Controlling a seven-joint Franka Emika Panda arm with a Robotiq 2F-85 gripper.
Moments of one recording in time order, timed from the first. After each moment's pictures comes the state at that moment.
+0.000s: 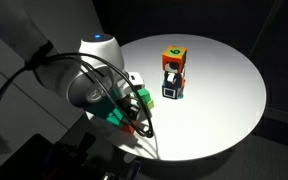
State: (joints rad) arm -0.10 0.42 0.04 -2.59 0.03 2.97 -0.09
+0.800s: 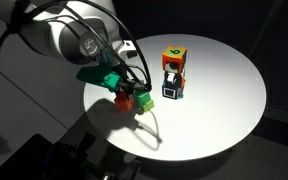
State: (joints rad) arm -0.03 0.25 0.04 -2.50 0.03 2.71 -0.07
